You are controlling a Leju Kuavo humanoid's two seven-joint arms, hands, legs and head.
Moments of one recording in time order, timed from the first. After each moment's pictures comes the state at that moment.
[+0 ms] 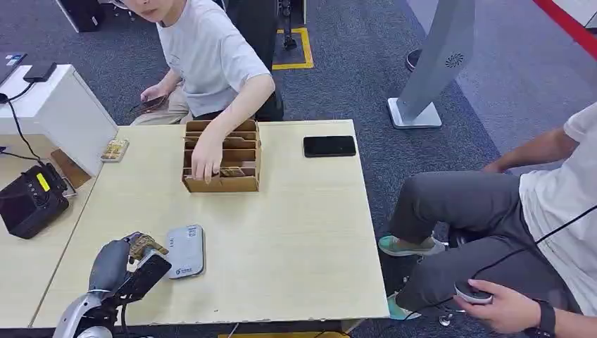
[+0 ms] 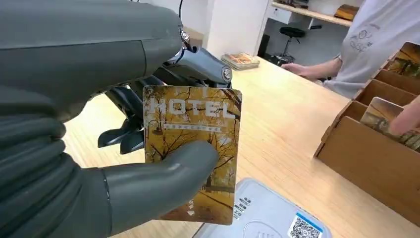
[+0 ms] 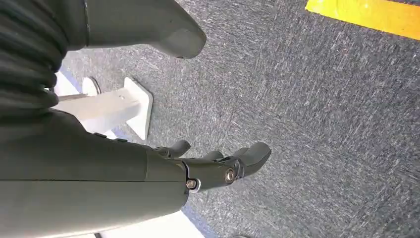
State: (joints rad) left arm 0.03 0.27 -0.17 -1.51 -0.62 0.22 0.03; right arm 0.38 0.32 -0.89 -1.22 1.39 0.43 -0.18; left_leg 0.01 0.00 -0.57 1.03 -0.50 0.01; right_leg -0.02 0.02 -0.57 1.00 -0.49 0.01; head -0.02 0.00
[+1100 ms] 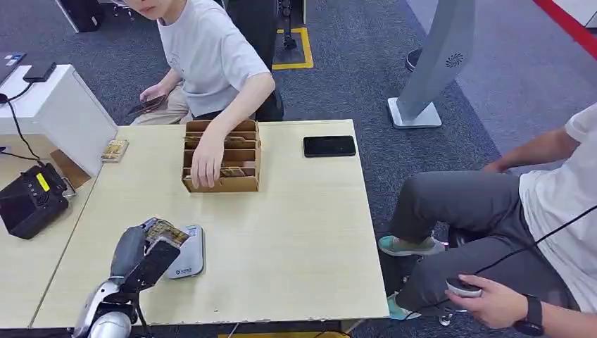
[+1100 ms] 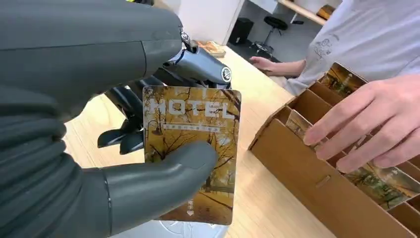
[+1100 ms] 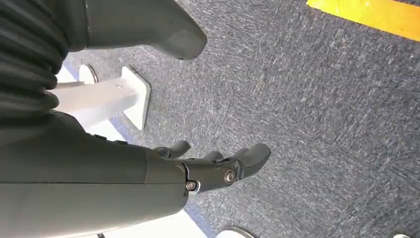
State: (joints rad) left arm -0.04 0.21 -0.25 -1.50 -0.50 0.24 0.01; right arm 0.38 0.32 -0.88 -1.22 1.42 0.41 -0.19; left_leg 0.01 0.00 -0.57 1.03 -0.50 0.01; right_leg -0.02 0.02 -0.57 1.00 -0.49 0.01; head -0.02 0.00
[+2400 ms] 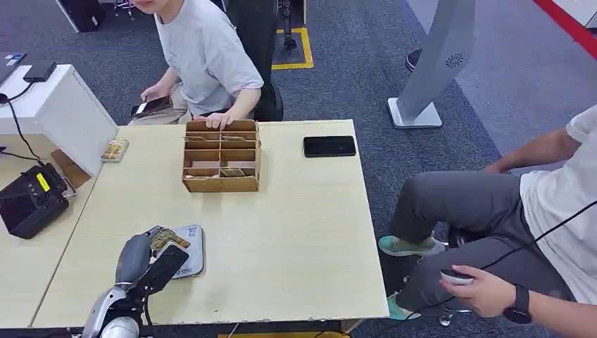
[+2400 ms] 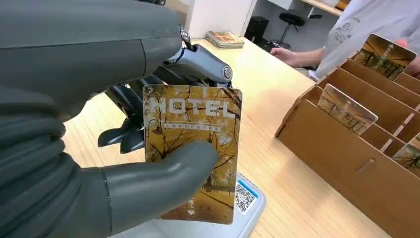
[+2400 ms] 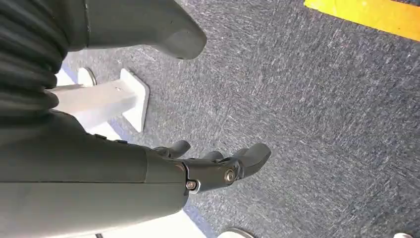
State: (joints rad) left arm -0.04 0.19 -0.25 -1.42 -0.56 0.29 0.02; right arm 0.38 0.32 -0.88 -1.22 1.41 0.41 -0.19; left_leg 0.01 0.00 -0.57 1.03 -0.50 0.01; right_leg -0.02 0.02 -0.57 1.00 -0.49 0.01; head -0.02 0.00
